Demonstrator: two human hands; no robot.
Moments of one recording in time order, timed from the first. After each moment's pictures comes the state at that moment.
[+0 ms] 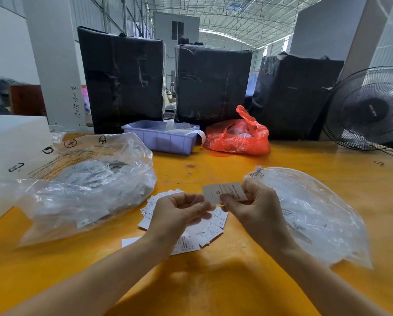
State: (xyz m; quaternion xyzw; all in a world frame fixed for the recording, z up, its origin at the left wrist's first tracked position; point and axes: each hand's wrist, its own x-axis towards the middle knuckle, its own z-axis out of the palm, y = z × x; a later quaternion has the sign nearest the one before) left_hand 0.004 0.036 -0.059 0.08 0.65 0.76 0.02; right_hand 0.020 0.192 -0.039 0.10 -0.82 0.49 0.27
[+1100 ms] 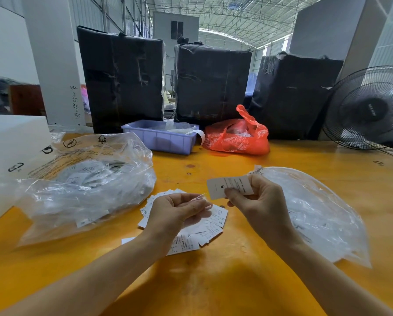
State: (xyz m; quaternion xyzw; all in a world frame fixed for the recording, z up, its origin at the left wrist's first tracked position) left_hand 0.003 0.033 -0.056 0.06 0.60 0.80 0.05; right_hand 0.017 0.199 -0.036 0.09 -0.81 0.51 0.29
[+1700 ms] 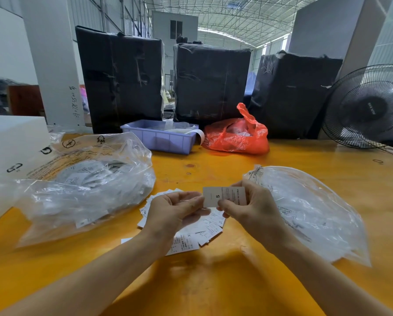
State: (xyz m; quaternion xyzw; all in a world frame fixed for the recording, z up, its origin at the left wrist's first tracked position) left_hand 0.001 0.034 -0.057 0.05 0.58 0.81 0.04; right_hand 0.017 0.197 -0.038 0.10 -0.84 0.50 0.20
